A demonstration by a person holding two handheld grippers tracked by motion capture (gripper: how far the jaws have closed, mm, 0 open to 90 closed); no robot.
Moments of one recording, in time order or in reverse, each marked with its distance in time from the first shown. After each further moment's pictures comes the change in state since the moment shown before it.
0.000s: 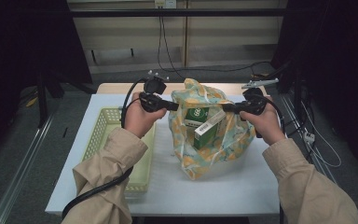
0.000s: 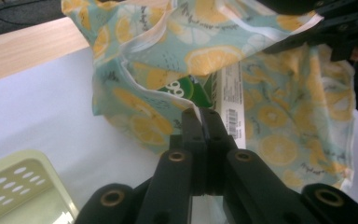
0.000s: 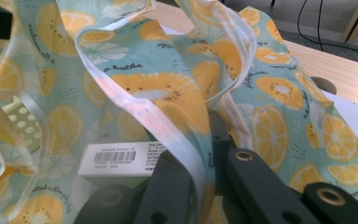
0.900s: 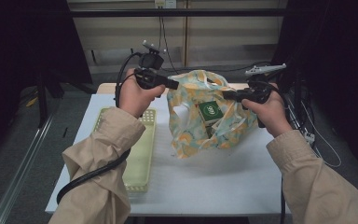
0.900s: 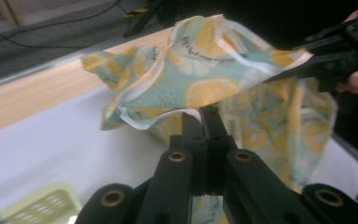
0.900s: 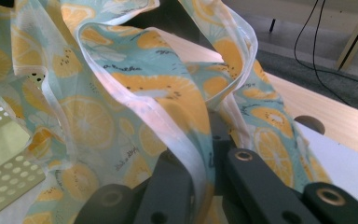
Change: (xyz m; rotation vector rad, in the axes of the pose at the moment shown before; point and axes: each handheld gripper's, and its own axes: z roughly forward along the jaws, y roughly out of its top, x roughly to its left) left arm -0.016 0.055 -0.046 -0.031 0.043 0.029; right arm 0.016 0.041 -0.028 -0.067 -0.001 -0.051
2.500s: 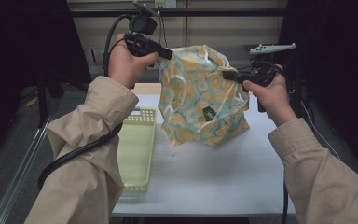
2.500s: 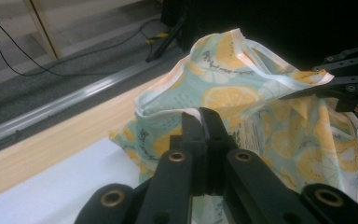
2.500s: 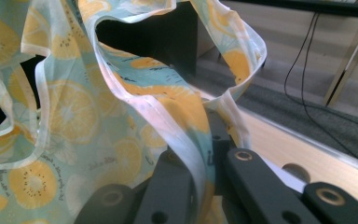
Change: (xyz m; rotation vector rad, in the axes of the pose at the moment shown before) left arm 0.004 0.059 -0.046 -0.086 0.071 0.030; right arm 0.009 0.049 -0.020 -0.123 -0.016 -0.026
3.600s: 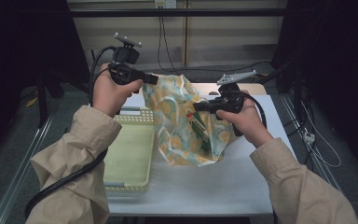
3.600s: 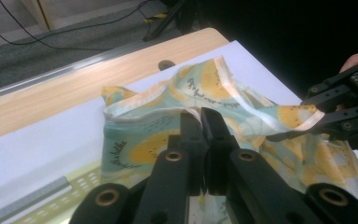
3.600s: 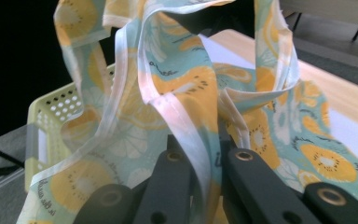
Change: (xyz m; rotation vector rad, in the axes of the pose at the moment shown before) left arm 0.020 -0.080 -0.004 0.044 -0.039 -0.072; right arm 0.062 -0.053 0.051 0.131 0.273 -0.029
